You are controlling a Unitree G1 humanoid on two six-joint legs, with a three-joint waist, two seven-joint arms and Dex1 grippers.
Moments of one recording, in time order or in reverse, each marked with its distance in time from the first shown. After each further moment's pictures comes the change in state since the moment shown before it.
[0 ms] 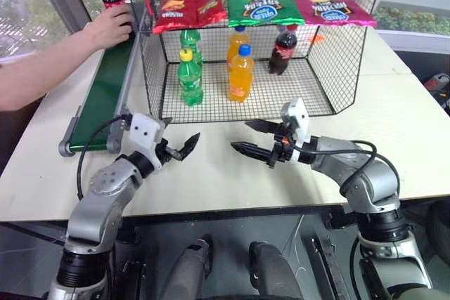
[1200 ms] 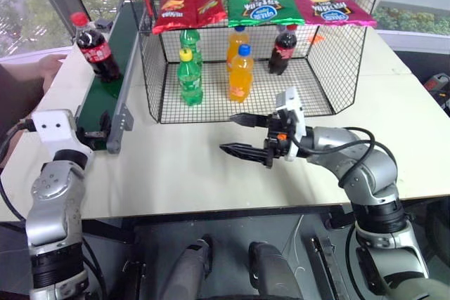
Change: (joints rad) left arm -0.015 -0.011 0.364 0.269 0.089 -0.159 0.277; right arm -0.076 0.005 0.023 -0.040 0.059 0.000 0.085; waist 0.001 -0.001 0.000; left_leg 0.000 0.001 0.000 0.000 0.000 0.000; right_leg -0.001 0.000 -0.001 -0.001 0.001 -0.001
